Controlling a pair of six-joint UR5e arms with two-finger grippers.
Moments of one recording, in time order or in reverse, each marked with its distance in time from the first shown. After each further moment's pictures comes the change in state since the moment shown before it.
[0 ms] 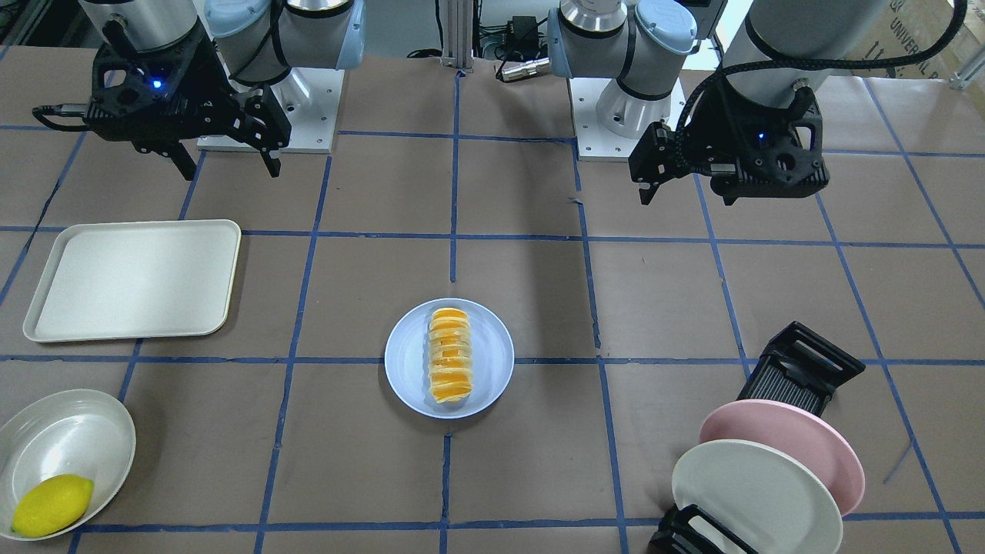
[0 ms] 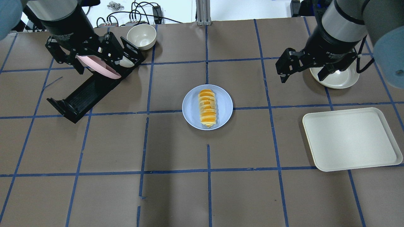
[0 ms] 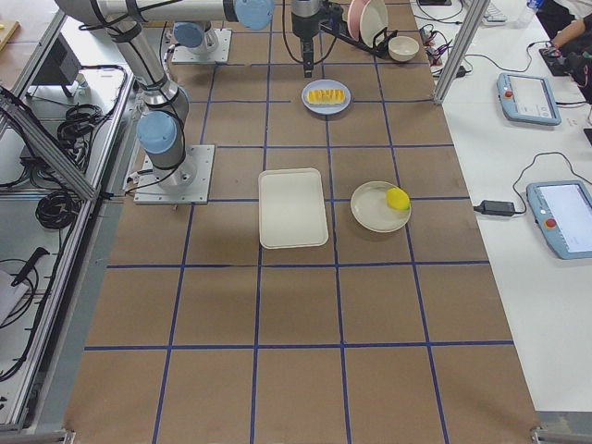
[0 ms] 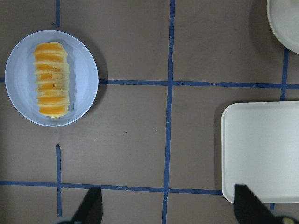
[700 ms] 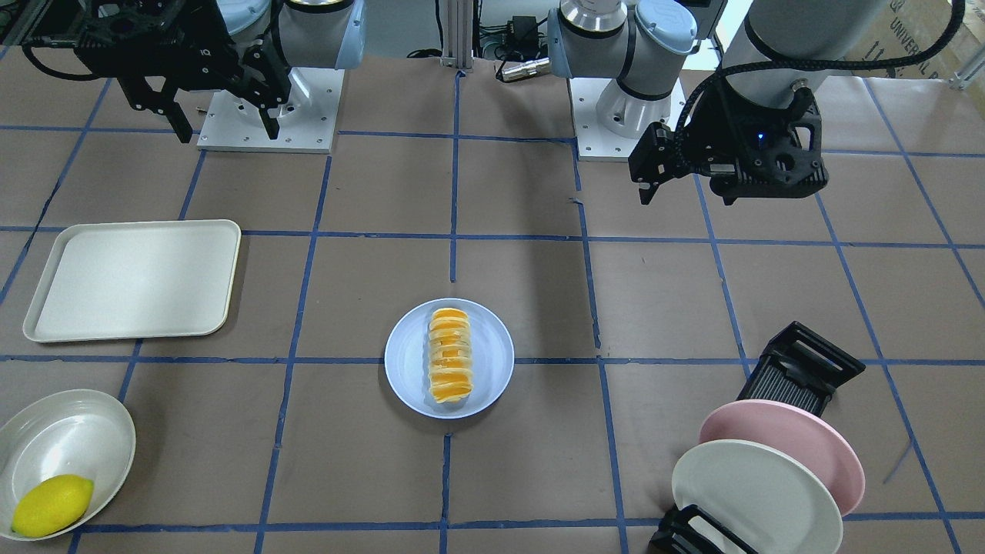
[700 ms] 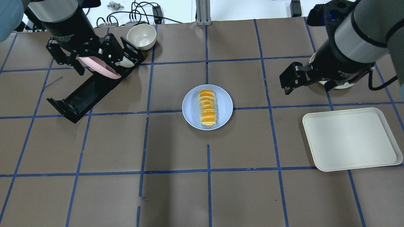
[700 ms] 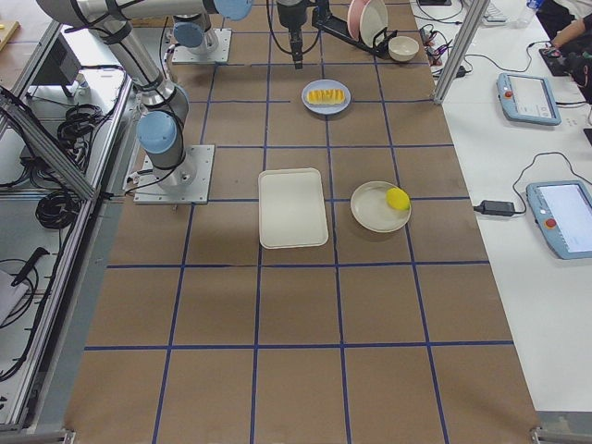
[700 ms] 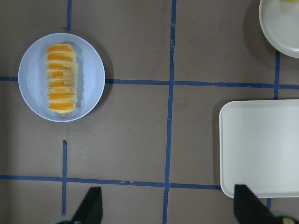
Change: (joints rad) left arm 0.000 0.003 -0.003 0.000 0.001 0.000; right arm 0.004 -0.082 0.008 0.007 0.002 -0.002
